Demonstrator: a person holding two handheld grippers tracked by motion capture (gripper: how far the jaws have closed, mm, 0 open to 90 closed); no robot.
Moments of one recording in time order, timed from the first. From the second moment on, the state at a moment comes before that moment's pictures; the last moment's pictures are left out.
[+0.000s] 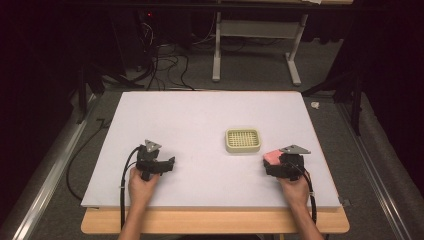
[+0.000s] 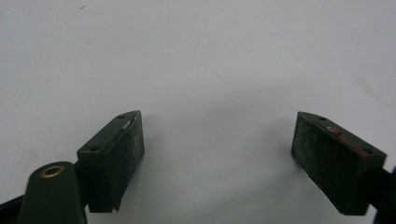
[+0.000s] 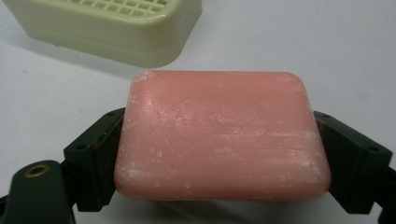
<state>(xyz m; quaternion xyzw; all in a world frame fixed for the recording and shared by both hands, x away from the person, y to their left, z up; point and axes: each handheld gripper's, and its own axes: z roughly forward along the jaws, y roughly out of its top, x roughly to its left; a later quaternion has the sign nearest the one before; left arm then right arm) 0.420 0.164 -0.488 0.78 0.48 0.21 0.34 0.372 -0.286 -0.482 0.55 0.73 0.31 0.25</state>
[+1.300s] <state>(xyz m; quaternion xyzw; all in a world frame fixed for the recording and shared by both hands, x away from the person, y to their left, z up) 0.420 0.164 -0.488 0.78 0.48 0.21 0.34 0.371 -0.272 -0.442 0.52 0.73 0.40 0.21</state>
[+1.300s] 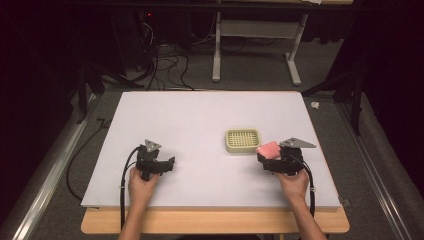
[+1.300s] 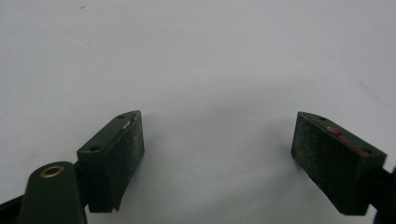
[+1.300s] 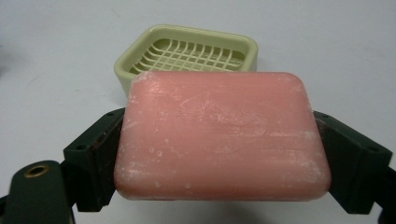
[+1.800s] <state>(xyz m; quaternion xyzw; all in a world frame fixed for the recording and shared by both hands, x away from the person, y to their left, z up) 0.420 0.164 -0.488 0.78 0.48 0.20 0.34 0.382 -0.258 -0.432 0.50 0.74 0.40 0.20</state>
